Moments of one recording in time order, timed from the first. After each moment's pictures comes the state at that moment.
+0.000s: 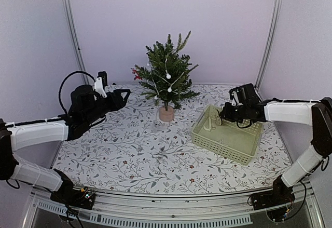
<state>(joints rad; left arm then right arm) -0.53 1.25 0.65 0.47 -0.03 -0.53 0.43 1.57 0.90 -0.09 -0.06 0.58</state>
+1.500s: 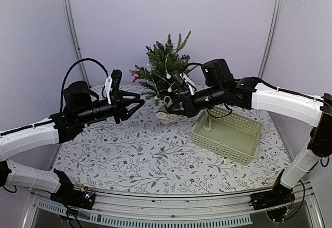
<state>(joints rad) -0.73 1.10 0.73 0.34 0.38 -0.11 0.86 1.59 1.37 -0.33 -0.51 0.24</state>
